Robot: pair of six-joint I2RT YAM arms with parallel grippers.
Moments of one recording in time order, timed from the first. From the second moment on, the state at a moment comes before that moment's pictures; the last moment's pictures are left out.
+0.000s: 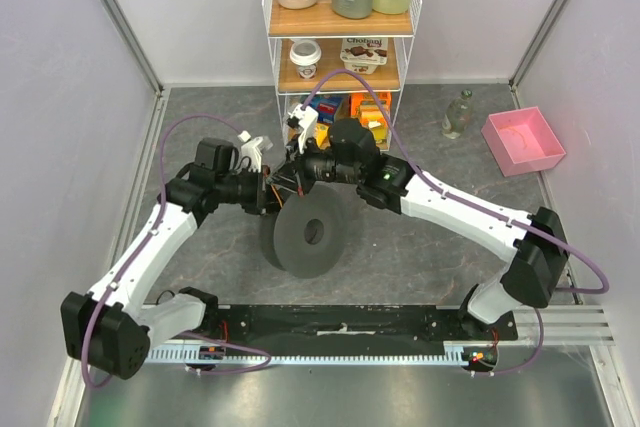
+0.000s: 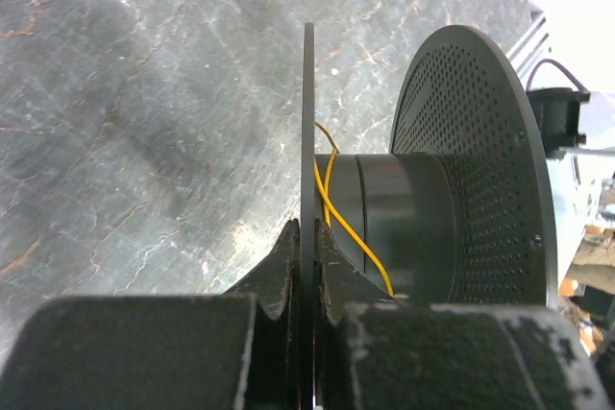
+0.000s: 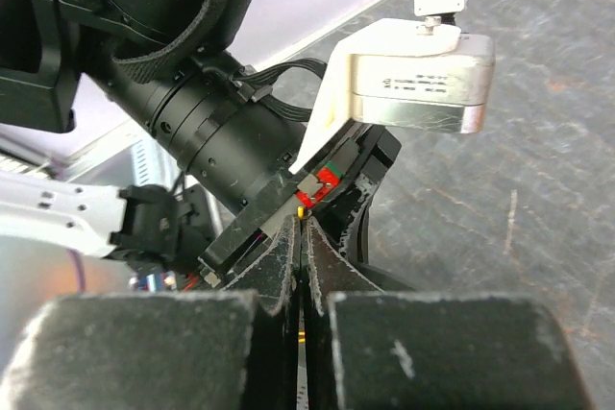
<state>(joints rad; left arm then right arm) -0.33 1.11 0.94 -0.63 0.65 -0.28 0.94 1.56 1.37 -0.03 -0.30 0.26</state>
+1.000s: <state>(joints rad) -0.19 1.04 0.75 -0.12 1.10 -0.65 0.61 1.47 1.14 0.02 -0.56 0.56</state>
